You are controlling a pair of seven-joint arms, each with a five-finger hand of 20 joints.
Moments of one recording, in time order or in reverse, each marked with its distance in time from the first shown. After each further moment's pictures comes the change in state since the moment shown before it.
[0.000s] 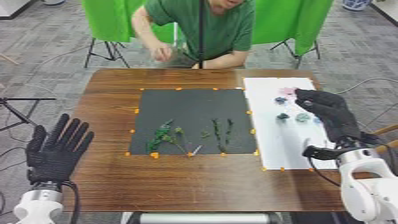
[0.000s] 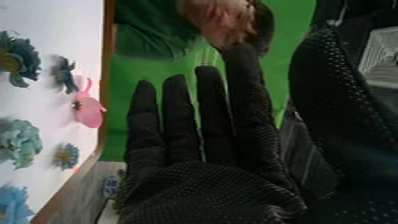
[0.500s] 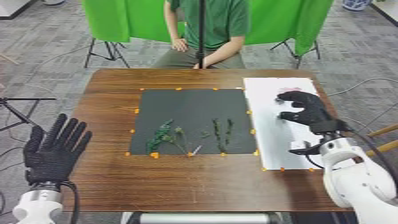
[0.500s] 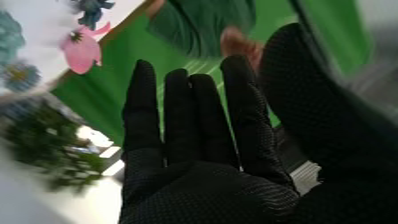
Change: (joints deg) left arm 0.2 0.0 0.1 -0.6 -0.3 0.8 1.7; right arm 9.9 6.6 -12.4 3.8 -43.8 3.4 12.8
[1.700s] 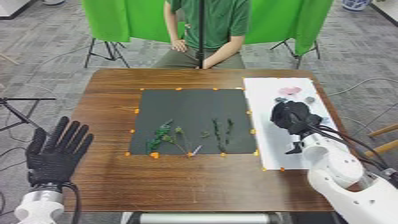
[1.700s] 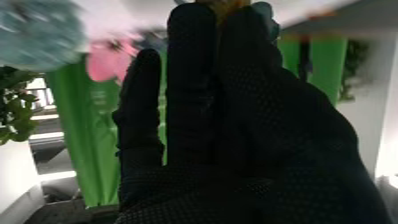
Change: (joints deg) left arm -0.1 0.0 0.4 0.1 -1.3 1.2 -0.4; right arm 14.4 4.6 -18.7 9.7 -20.3 -1.1 9.1
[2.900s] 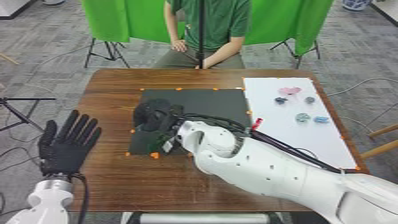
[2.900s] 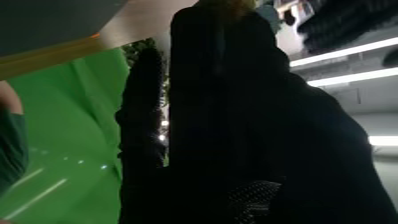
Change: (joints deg) left arm -6.9 3.3 5.6 3.2 -1.7 0.6 1.0; right arm 44.0 -29.9 -50.8 18.2 20.1 2.3 -10.0
